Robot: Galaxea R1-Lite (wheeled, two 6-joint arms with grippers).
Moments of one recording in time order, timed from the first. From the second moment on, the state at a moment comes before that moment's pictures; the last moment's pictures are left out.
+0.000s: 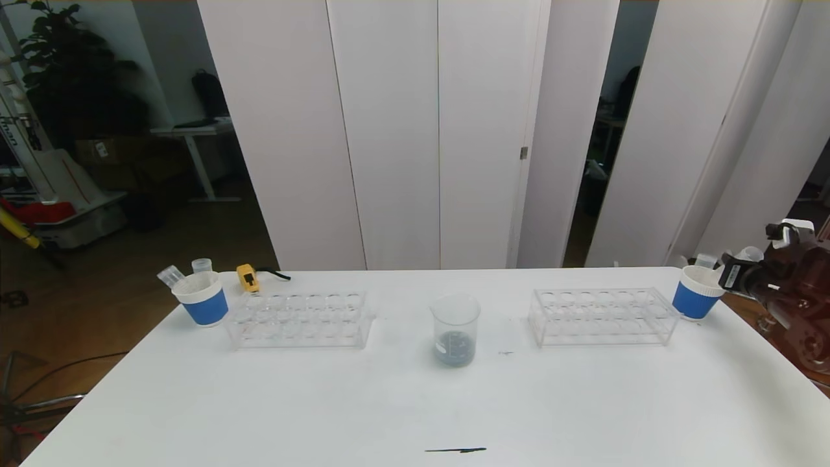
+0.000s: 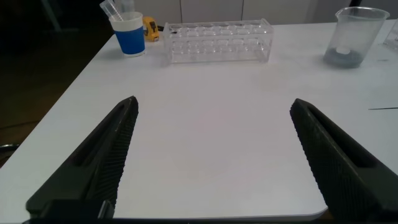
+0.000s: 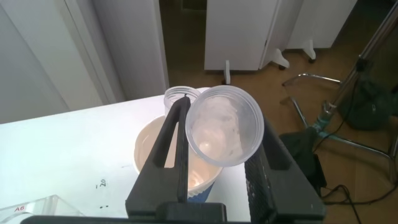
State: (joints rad) left arm 0.00 0.00 0.00 0.01 0.00 0.02; right arm -0.35 2.23 -0.95 -1.15 0.05 0.00
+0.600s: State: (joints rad) left arm 0.00 0.00 0.00 0.01 0.00 0.02; right arm -0.30 2.23 -0.95 -1.15 0.05 0.04
